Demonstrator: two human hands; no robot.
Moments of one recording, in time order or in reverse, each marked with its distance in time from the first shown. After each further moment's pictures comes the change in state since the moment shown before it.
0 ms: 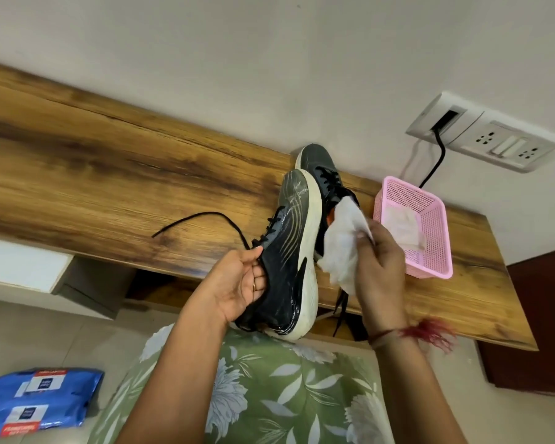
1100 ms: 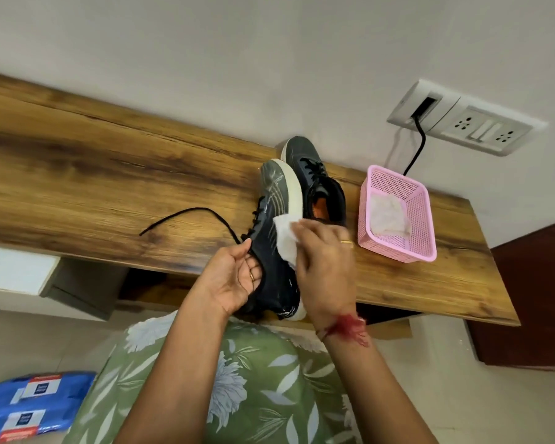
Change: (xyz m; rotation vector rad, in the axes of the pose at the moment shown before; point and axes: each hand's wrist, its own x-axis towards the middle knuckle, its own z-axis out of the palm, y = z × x) left_hand -0.007 -0.005 0.015 -0.257 0.004 0.020; right_hand -0.025 0.016 0.027 -0.724 0.008 -0.569
